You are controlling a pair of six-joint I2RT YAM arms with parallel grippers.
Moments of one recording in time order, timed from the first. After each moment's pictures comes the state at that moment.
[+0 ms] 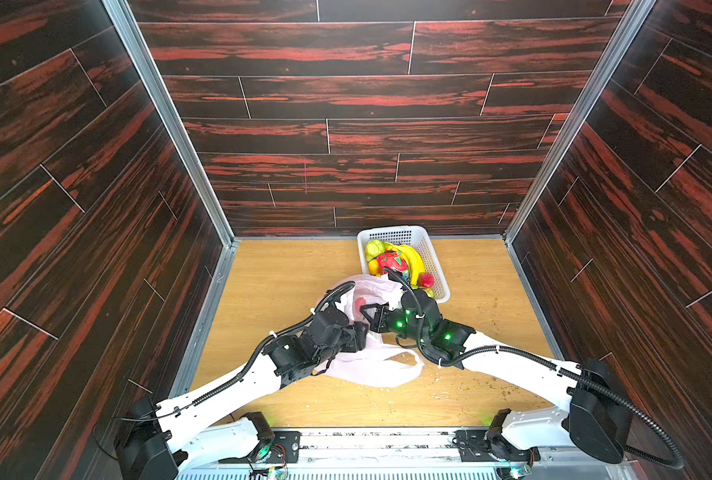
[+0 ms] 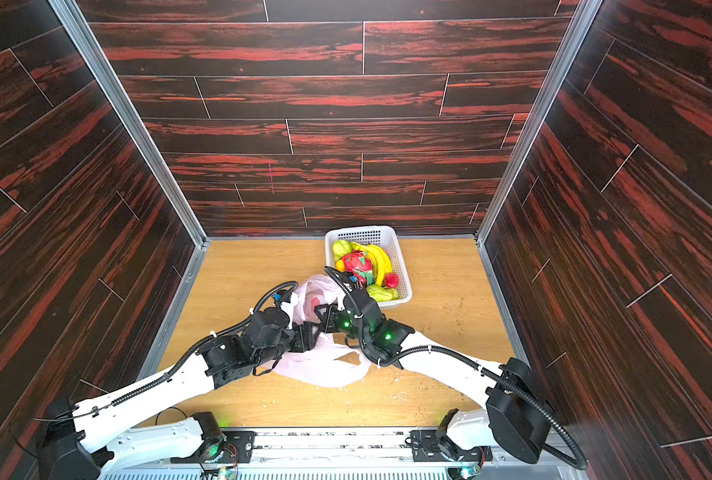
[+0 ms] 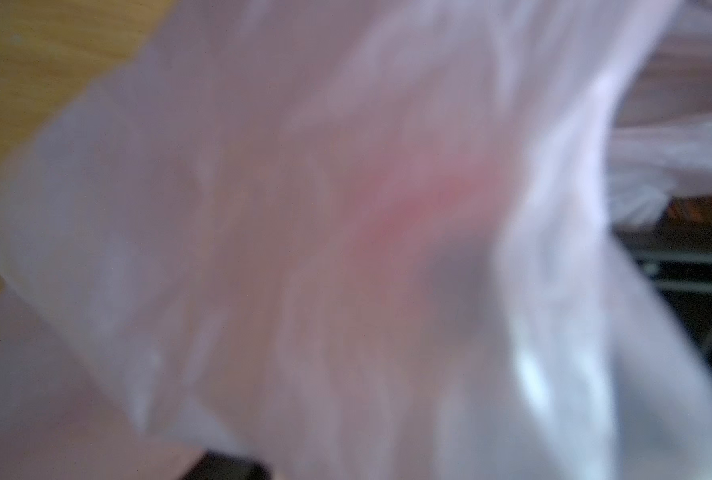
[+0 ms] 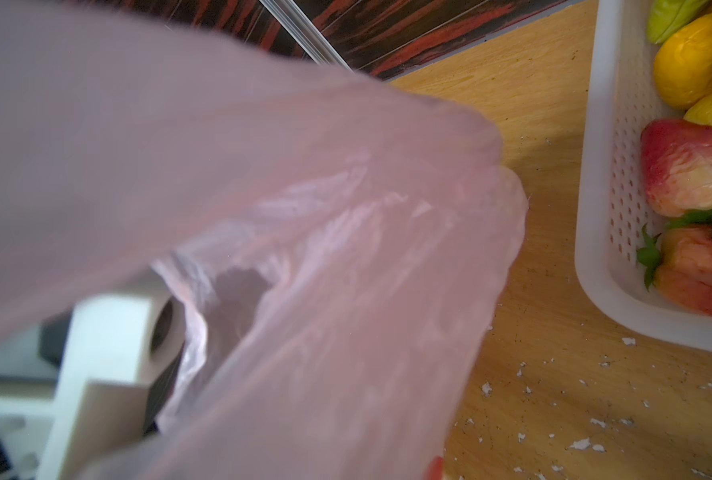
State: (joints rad) left arm -0.86 1.11 0.82 -0.36 -0.20 -0.72; right arm 0.91 1.37 0.90 0.10 -0.07 0.77
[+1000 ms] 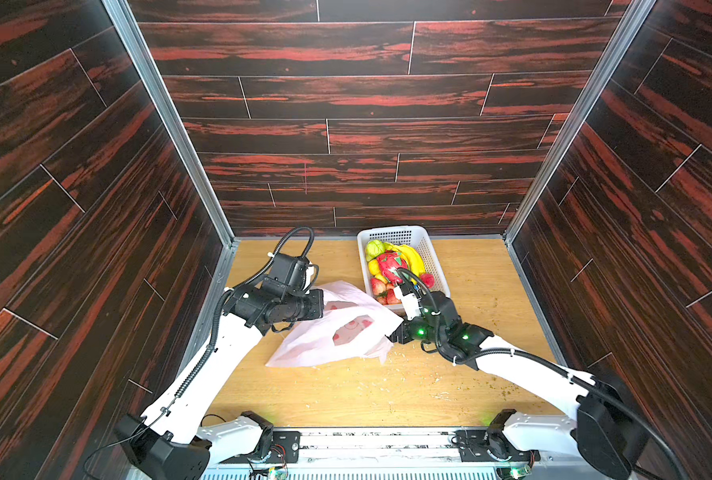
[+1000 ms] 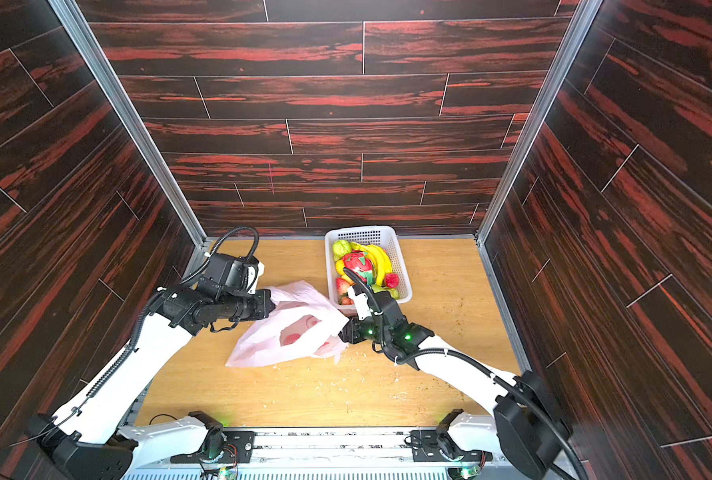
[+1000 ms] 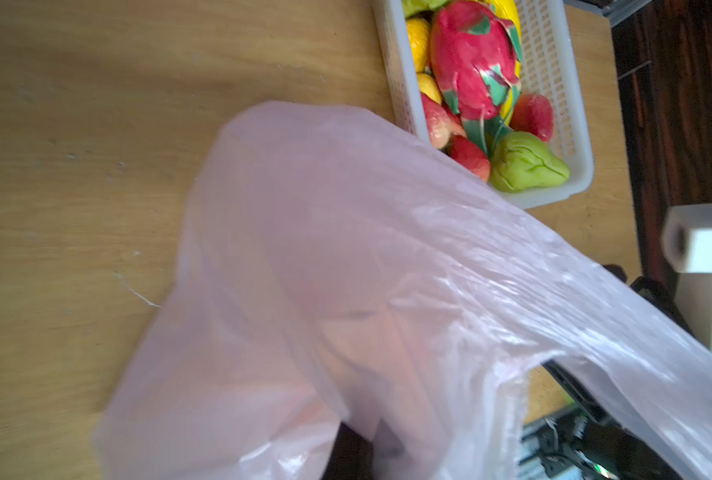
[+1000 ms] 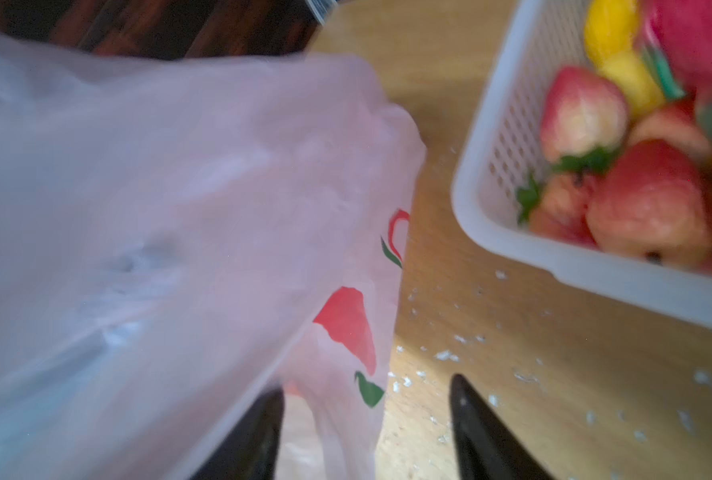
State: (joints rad) left arm -0.44 1.22 1.32 -1.01 0.17 -0.48; right arm 0.74 1.25 0.75 -0.01 -0.30 0.44
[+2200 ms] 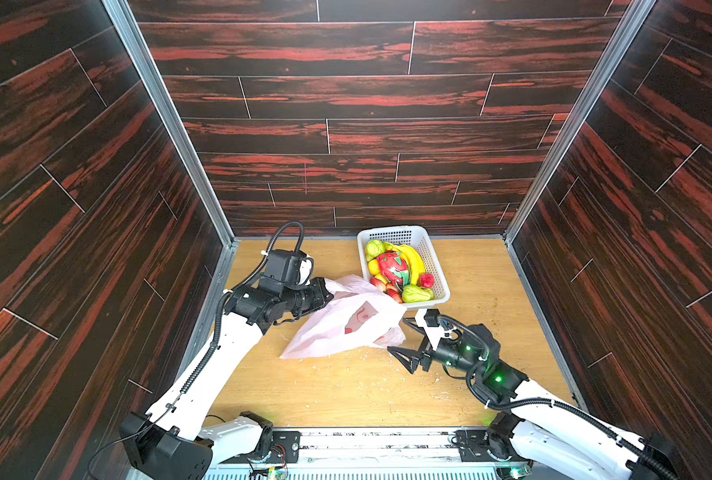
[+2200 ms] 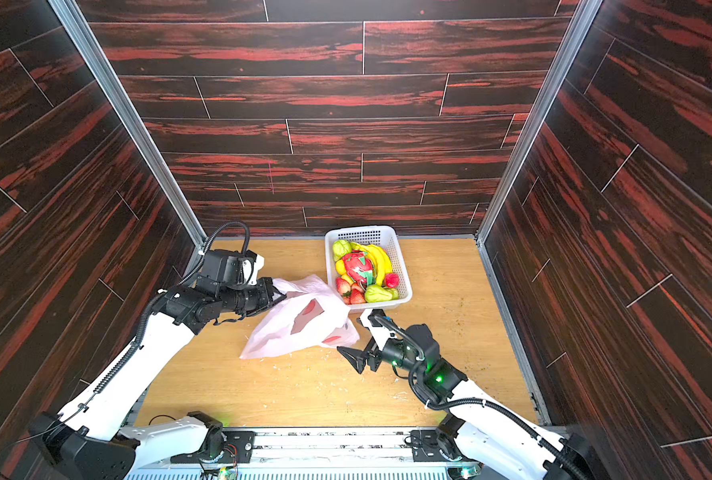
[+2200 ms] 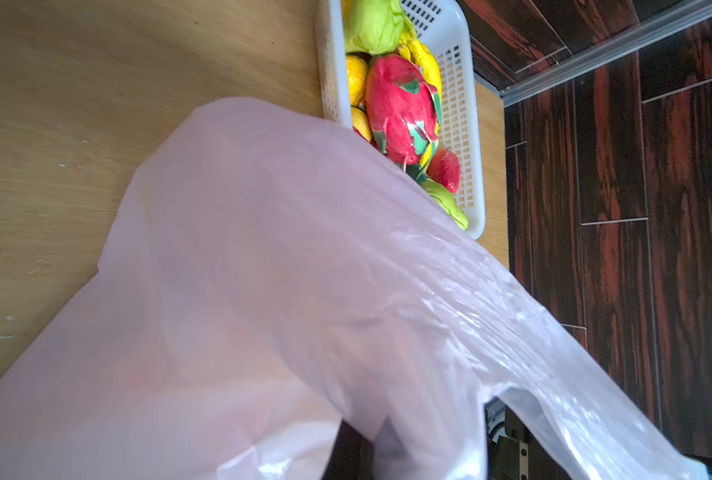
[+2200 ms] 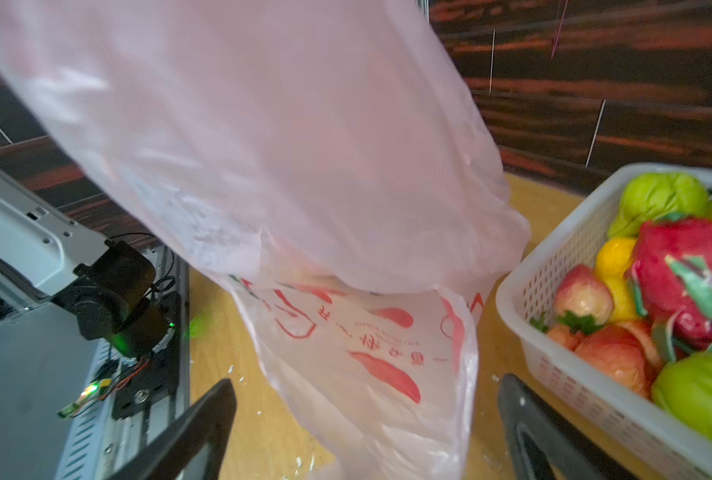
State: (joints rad) left arm -0.38 1.22 1.25 -0.79 0.37 -0.70; right arm 0.75 0.87 0.40 0.34 -0.37 0.07
